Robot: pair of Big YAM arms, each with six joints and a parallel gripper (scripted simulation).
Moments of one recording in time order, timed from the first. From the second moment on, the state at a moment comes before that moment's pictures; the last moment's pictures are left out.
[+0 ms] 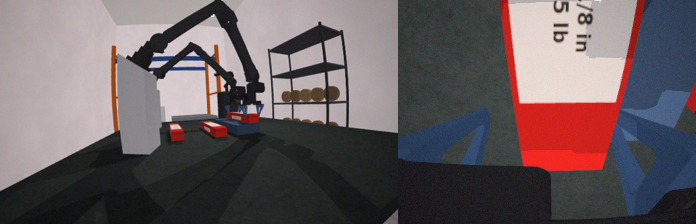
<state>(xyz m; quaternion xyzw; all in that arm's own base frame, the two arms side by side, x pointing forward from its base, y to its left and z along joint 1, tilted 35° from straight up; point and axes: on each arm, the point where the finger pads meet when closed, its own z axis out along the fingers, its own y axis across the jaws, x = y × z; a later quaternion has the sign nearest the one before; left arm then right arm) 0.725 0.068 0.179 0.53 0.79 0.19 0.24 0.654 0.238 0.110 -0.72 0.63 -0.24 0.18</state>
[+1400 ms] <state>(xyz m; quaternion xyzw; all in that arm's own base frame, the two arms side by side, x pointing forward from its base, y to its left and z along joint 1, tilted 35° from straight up) 0.679 0.053 0.224 0.53 0.79 0.19 0.24 0.602 0.245 0.159 -0.72 0.62 -0.25 0.18</state>
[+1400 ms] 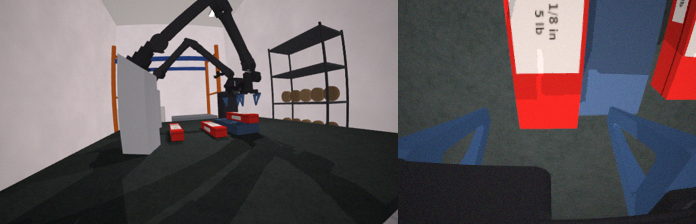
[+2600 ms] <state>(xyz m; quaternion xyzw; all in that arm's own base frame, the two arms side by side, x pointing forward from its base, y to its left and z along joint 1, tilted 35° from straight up) 0.526 0.028 0.206 0.52 0.80 0.18 0.24 0.455 0.191 0.148 -0.73 0.61 -0.25 0.18</state>
